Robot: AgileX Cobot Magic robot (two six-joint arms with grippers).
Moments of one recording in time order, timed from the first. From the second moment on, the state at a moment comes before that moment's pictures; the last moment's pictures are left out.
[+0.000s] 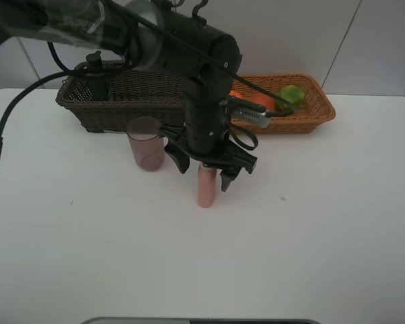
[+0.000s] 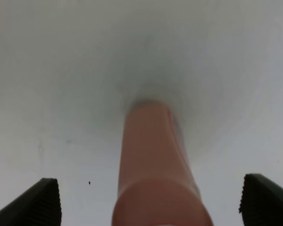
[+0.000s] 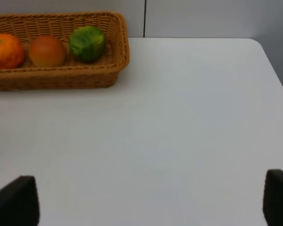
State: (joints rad) left arm -0.83 2.19 -1.61 0.00 1.00 -0.36; right arm -0.04 0.00 -0.52 -0.08 1.06 0.01
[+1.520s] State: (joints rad) left arm -0.74 2.09 -1.80 0.03 1.18 -0.35; right arm -0.04 0.00 -0.52 -0.08 1.06 0.01
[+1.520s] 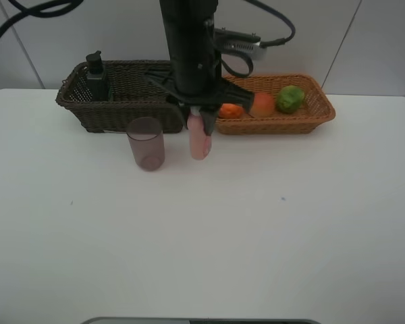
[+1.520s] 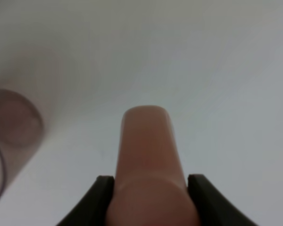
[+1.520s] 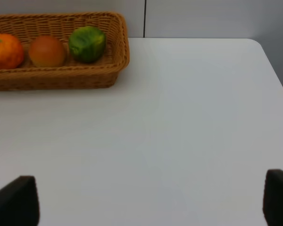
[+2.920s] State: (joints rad) left arm -0.34 2.27 -1.96 0.19 1.01 -0.31; right arm -0.04 0.00 -0.52 -0.08 1.06 0.01
